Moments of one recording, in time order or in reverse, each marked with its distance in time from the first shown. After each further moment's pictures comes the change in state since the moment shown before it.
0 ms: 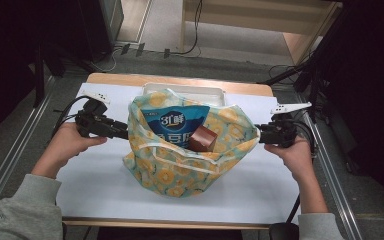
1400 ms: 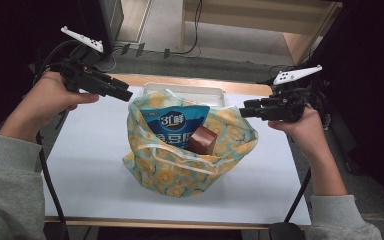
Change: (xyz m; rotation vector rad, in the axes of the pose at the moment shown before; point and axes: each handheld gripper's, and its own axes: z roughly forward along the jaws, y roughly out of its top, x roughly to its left) left arm -0.050 0.105 -0.079 -0.022 -0.017 0.149; right arm 0.039 0.087 -0.039 0.005 0.071 -0.138
